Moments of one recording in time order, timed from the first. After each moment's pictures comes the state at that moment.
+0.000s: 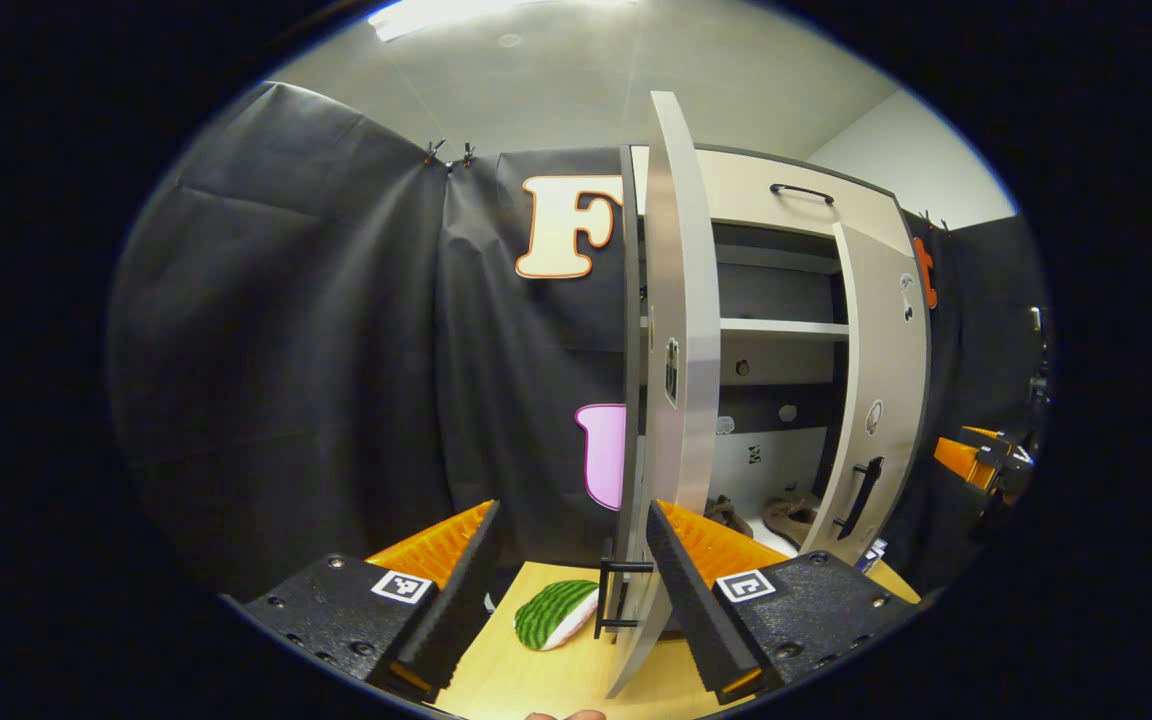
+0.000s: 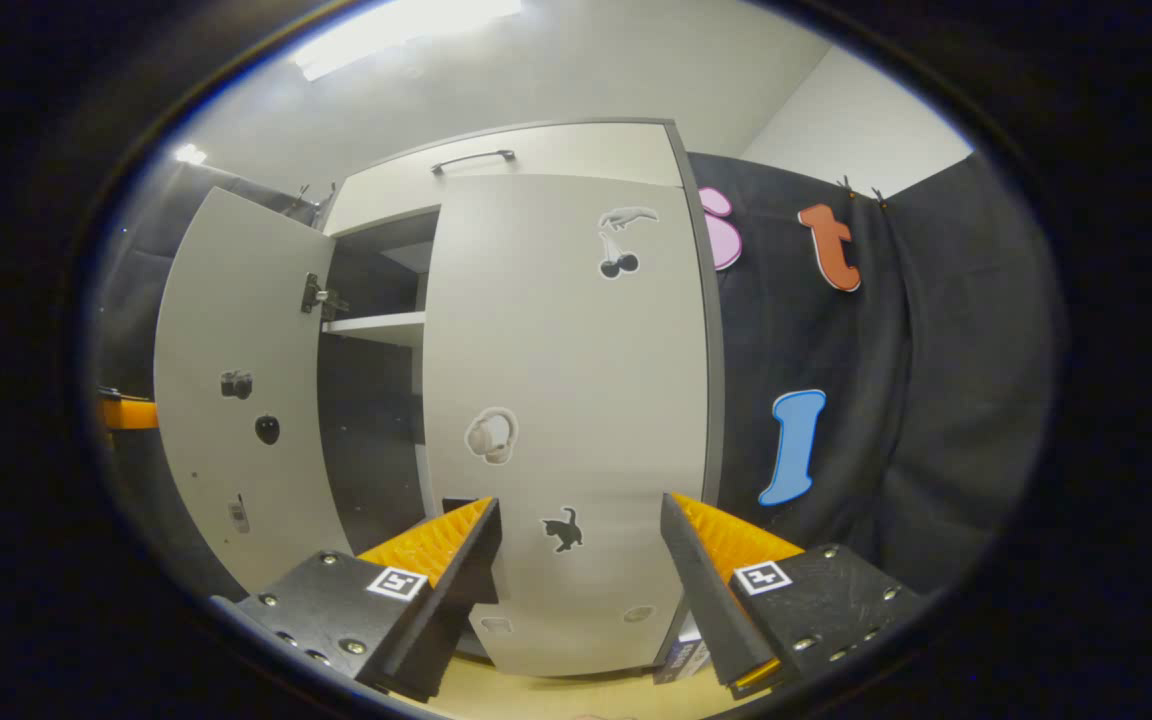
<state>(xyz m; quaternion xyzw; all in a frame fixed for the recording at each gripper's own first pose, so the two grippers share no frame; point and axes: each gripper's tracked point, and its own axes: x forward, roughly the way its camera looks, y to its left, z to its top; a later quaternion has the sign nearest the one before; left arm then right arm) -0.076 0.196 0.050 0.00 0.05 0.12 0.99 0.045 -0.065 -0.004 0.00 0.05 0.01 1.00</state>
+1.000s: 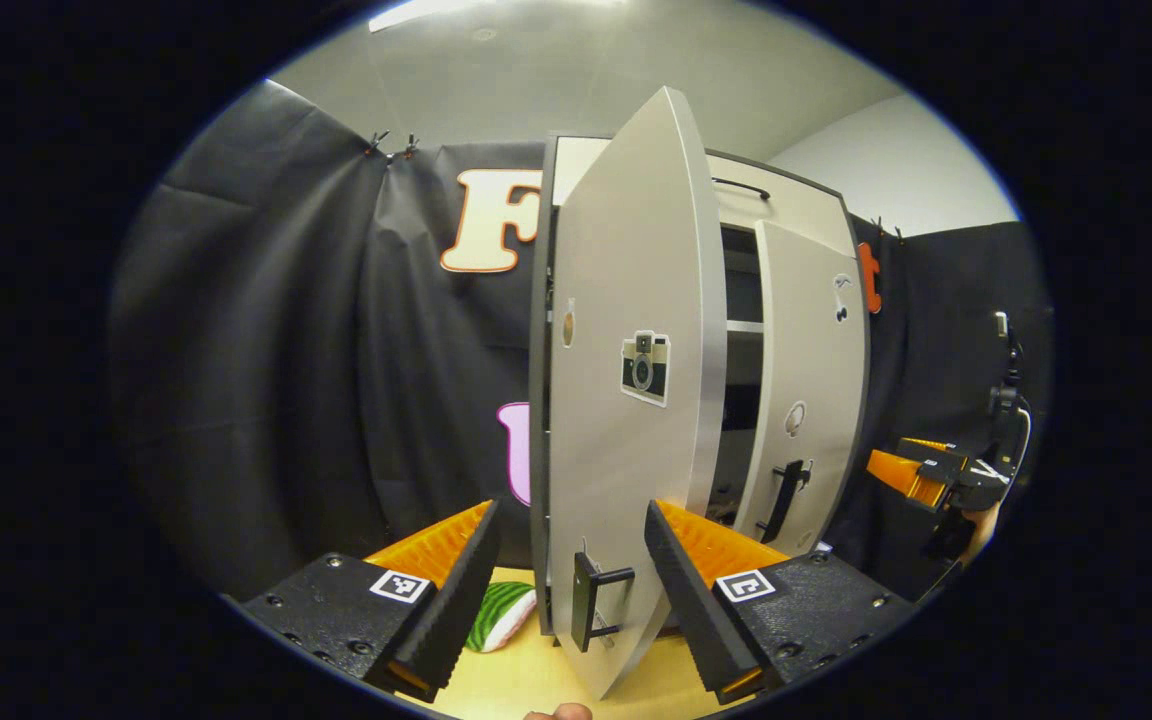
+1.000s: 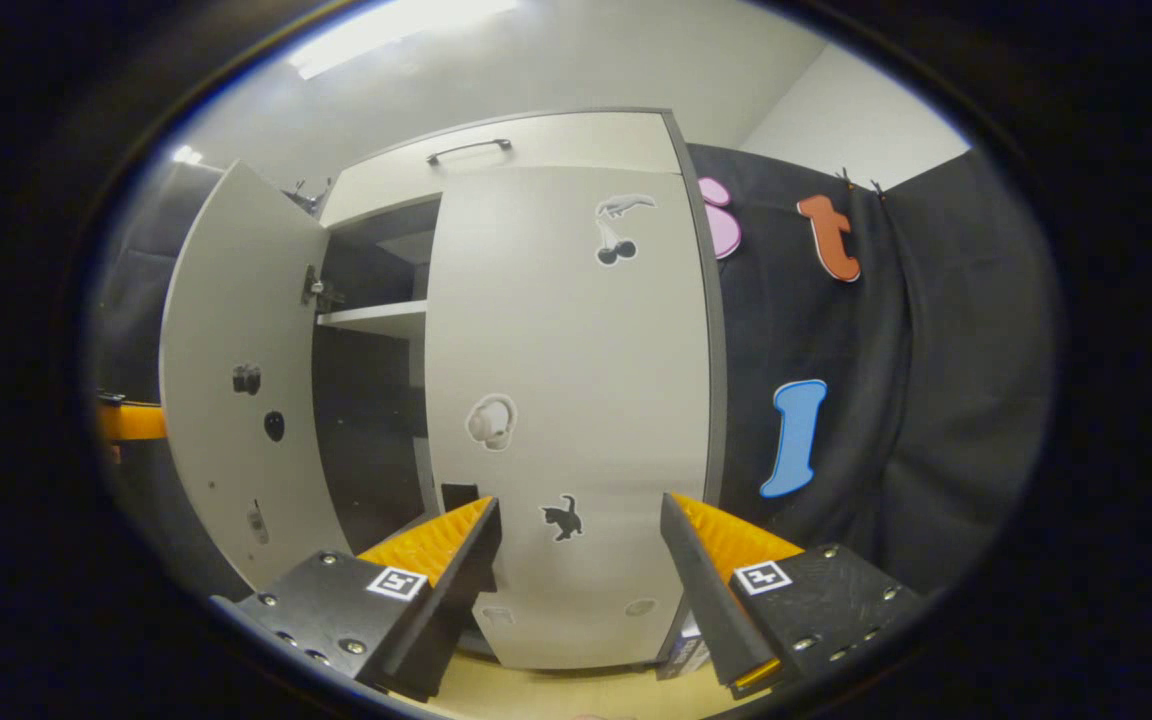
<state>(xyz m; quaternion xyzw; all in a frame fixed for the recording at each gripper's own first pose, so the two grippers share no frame) -0.044 0.112 0.046 -0.01 0.05 0.01 1.00 0.046 -0.067 -0.016 0.00 0.06 0.01 1.00</state>
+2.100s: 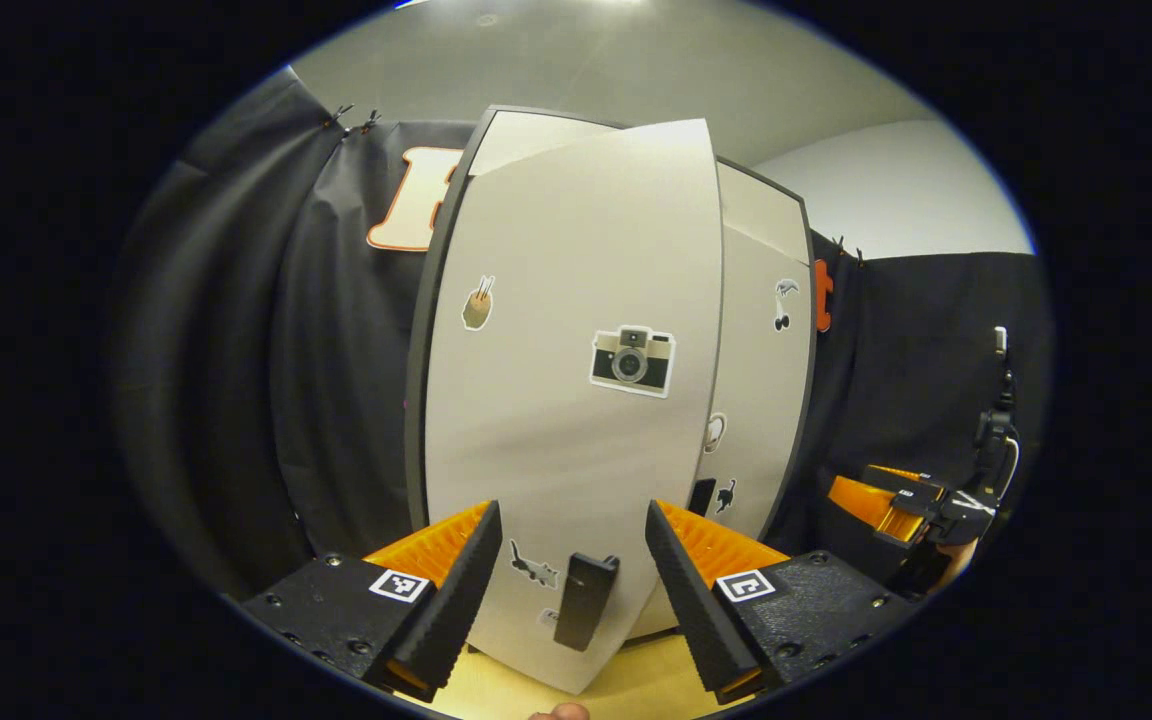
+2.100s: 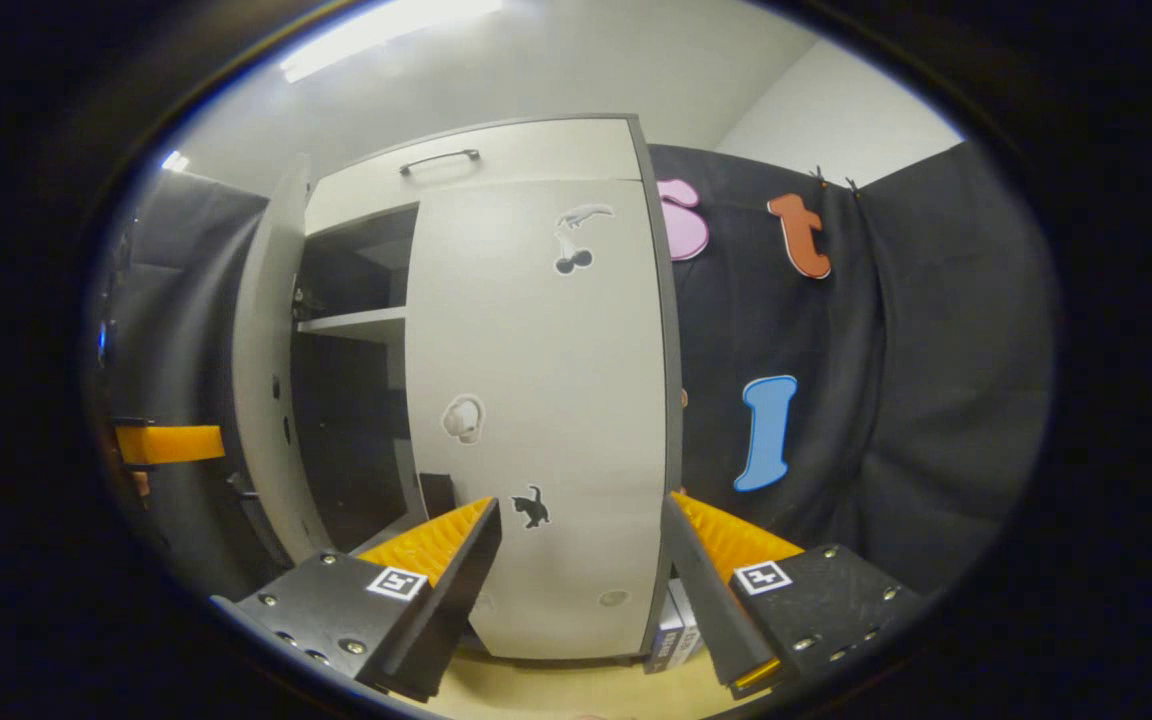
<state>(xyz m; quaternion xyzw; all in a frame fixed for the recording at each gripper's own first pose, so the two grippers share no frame) -0.003 0.038 0.036 -0.05 0.04 -0.06 1.00 0.031 -0.094 -0.008 0.00 0.06 -0.02 1.00</state>
